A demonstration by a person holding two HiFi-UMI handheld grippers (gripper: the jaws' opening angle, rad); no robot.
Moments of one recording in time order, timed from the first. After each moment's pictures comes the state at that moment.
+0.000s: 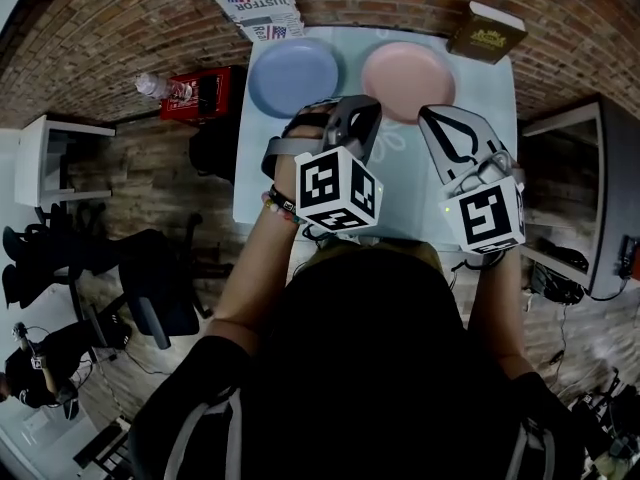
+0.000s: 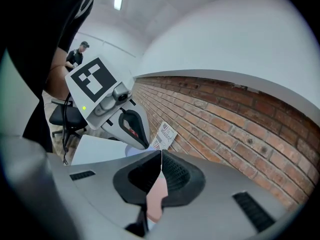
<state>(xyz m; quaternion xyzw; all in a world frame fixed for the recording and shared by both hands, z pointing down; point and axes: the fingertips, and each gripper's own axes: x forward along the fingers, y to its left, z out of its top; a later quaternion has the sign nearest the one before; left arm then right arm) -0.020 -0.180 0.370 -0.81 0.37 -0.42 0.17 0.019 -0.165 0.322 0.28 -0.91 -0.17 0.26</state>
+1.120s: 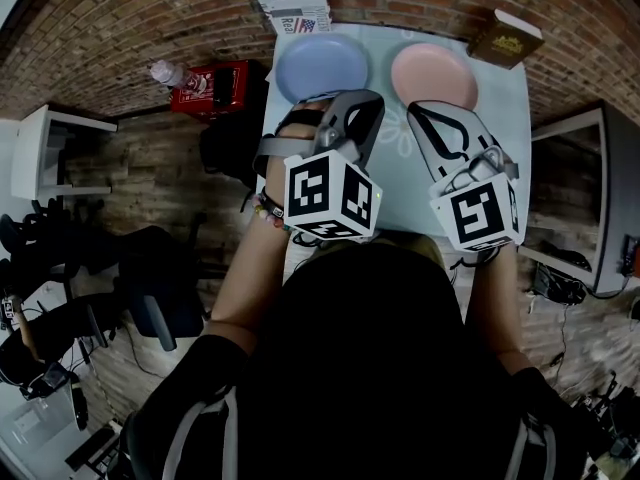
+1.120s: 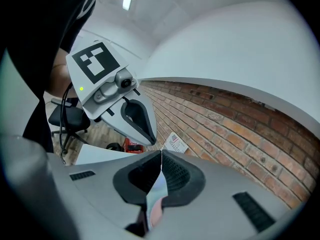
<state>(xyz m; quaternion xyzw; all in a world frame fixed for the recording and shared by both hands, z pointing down) -0.102 -0.134 0.329 -0.82 0.38 -0.39 0.19 -0.080 -0.122 0.311 0.27 -0.91 -0.20 0.25</state>
